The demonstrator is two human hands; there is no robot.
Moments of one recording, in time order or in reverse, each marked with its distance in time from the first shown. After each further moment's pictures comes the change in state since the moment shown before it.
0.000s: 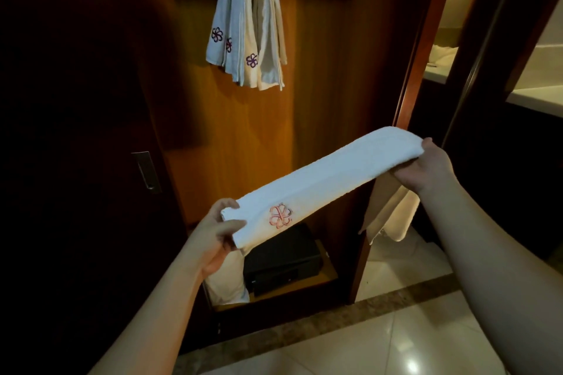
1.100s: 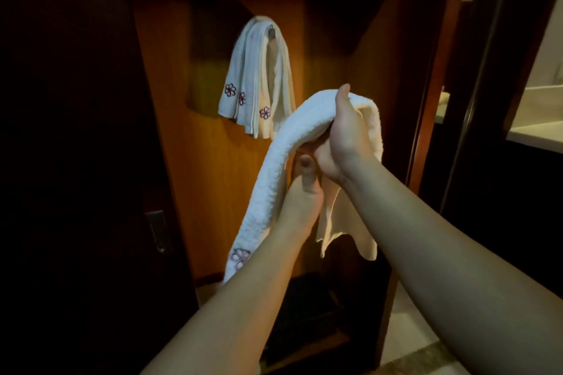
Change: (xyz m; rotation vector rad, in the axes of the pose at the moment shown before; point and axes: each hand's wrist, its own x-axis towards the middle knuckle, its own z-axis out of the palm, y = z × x) left_hand 0.047 0.121 0.129 0.391 0.009 0.451; right_hand -0.070 0.063 0.220 -0.124 -0.435 -0.128
